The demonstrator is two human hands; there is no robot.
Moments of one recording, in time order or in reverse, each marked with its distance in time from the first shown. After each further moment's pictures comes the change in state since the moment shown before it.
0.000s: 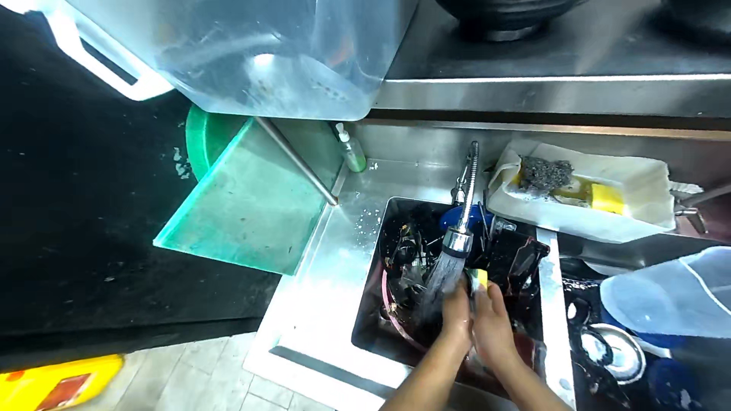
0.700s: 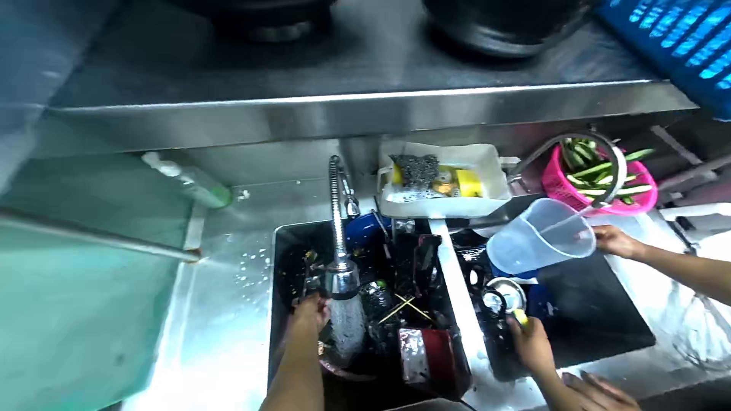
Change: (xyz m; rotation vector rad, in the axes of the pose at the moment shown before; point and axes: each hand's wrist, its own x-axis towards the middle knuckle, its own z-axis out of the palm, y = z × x) left_hand 0.154 0.046 -0.092 0.116 0.364 -0.305; right_hand 0.001 0.111 -0.284 -0.802 0.567 0.383
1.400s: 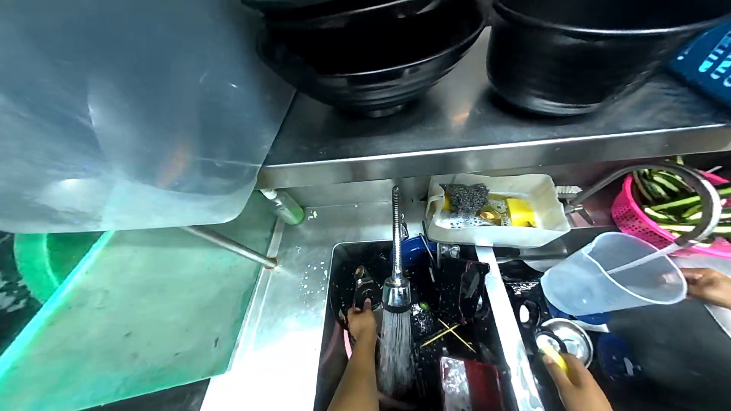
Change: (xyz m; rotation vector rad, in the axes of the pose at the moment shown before) left_hand 0.017 -0.017 0.011 0.596 0.270 0.329; right_hand -0.033 -0.043 -0.012 0.096 -0.235 -0.258
